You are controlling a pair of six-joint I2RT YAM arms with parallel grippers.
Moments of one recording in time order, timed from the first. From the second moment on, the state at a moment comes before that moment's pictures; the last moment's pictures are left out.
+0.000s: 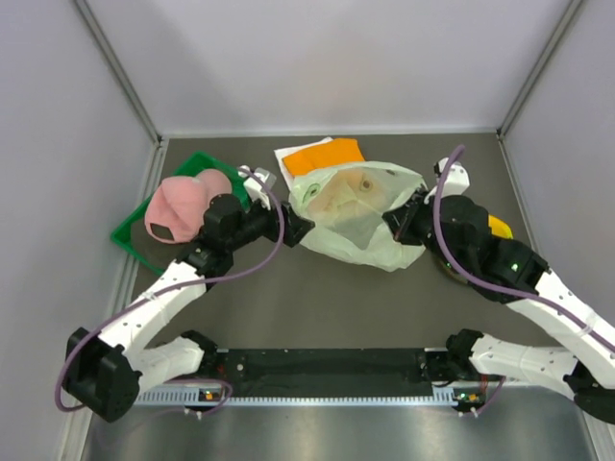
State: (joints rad) left arm -0.49 1.06 0.76 0.08 0.35 -0.33; right arm 0.89 0.90 1.19 -0.66 0.43 0.70
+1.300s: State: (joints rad) left arm -0.52 1.32 1.57 -0.86 0.55 -0.18; right arm 0.63 1.04 1.42 -1.00 0.41 0.51
